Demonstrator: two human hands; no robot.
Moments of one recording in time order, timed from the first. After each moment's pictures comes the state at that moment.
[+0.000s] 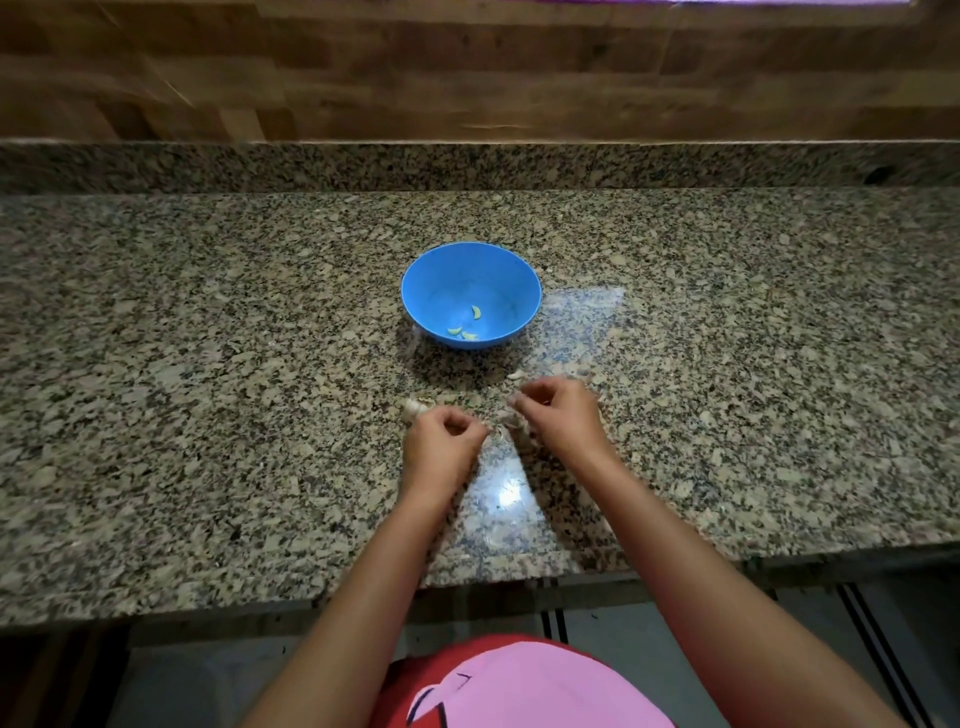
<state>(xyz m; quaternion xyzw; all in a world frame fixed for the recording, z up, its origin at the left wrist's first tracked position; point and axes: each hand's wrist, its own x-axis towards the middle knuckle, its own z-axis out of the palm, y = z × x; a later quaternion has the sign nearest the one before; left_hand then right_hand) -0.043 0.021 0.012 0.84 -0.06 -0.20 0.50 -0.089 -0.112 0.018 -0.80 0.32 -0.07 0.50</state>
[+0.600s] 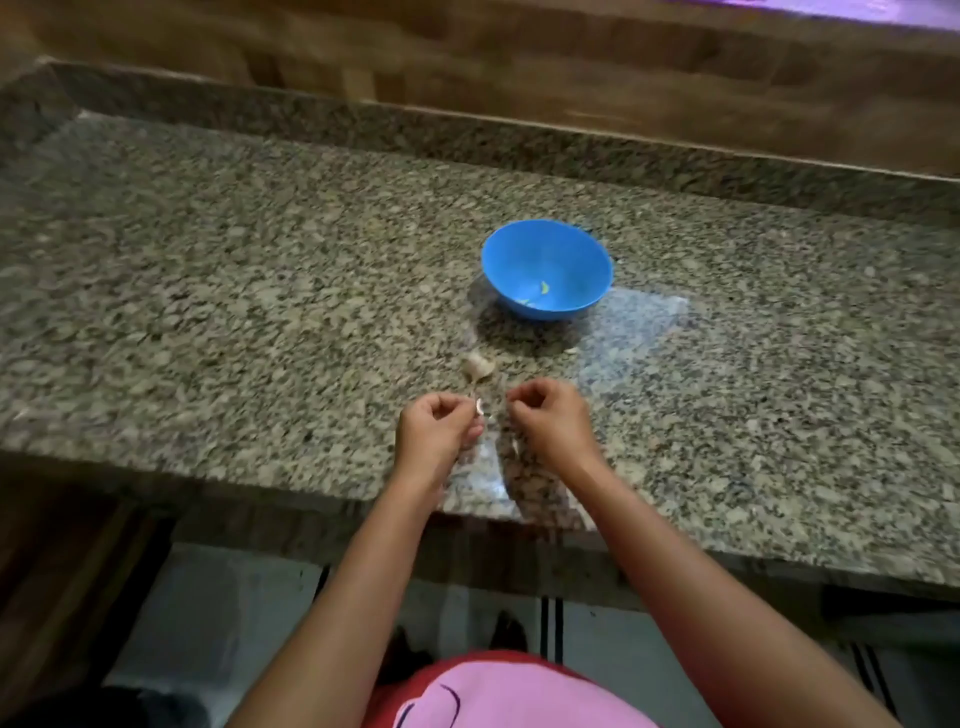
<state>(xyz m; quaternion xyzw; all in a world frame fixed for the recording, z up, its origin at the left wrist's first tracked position) -0.075 0.087 0.021 0.67 0.11 -0.19 0.71 -0.100 -0.040 0.024 -0.85 0.23 -0.05 0.47</state>
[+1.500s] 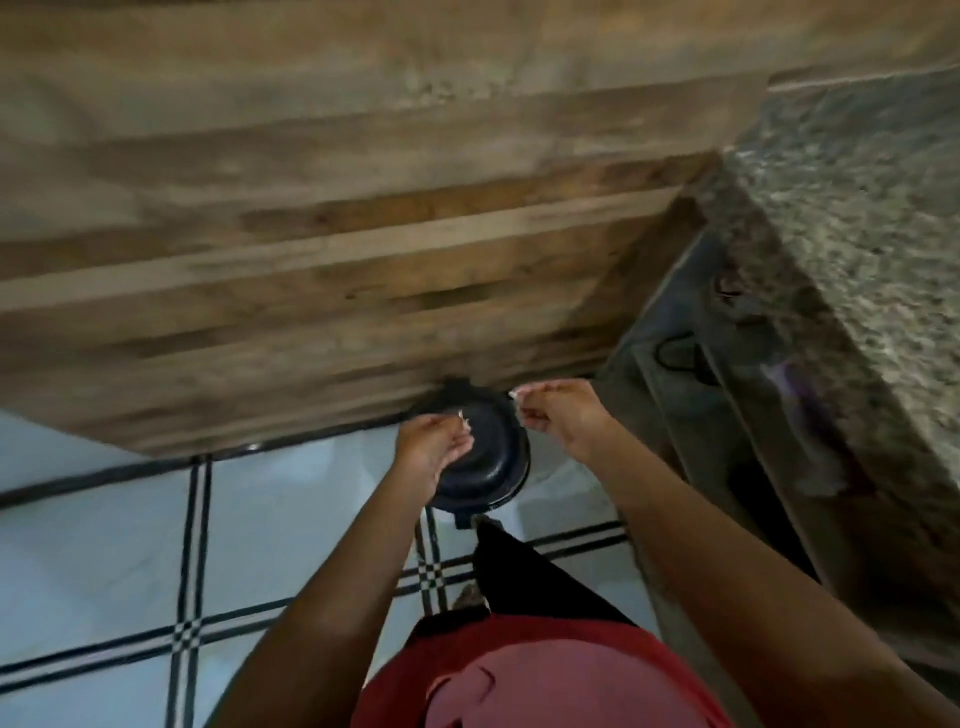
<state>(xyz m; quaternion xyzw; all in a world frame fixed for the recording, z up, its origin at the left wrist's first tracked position) -0.293 0.657 -0.069 0.34 0.57 0.14 0.73 -0.165 0.583 -0.039 -0.71 -0.02 0.47 0.52</state>
